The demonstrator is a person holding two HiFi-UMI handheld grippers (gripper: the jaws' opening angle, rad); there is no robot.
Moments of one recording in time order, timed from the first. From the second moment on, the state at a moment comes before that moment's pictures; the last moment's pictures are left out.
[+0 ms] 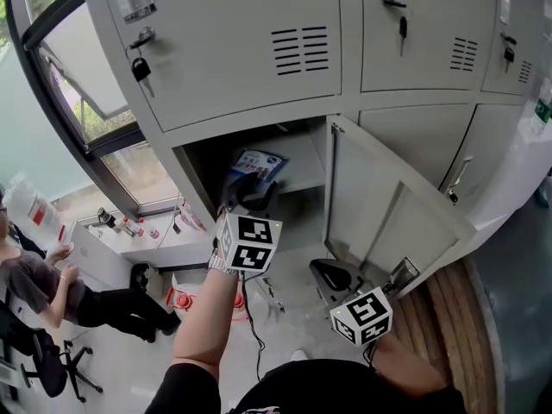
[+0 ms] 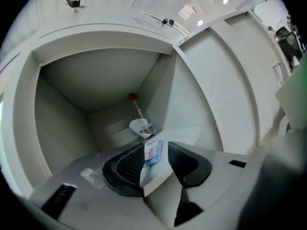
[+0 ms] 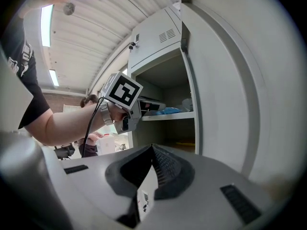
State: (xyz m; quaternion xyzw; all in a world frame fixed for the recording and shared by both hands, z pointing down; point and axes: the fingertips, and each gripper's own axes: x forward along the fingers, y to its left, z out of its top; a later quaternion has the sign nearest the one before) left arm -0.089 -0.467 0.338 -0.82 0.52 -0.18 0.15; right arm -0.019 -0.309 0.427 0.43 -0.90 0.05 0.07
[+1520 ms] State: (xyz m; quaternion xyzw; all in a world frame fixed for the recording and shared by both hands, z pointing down) left arm -0.145 -0.092 0.426 -0.75 0.65 -0.10 -0.05; right arm -0.029 -0.125 0.445 0.26 -0.96 0.07 0.08
